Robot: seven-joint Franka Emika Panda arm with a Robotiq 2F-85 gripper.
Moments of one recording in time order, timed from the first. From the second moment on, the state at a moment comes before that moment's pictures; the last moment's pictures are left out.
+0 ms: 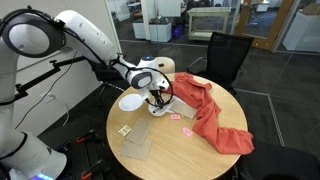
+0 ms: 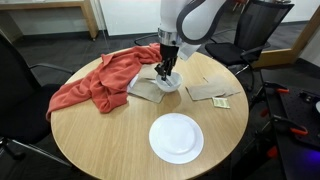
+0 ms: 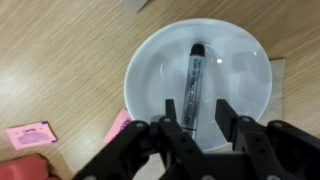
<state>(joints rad) 0.10 0.59 -0.07 -1.98 0.00 2.68 0.21</state>
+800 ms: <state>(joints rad) 0.16 0.64 -0.12 -1.94 -0.03 2.73 0.25</state>
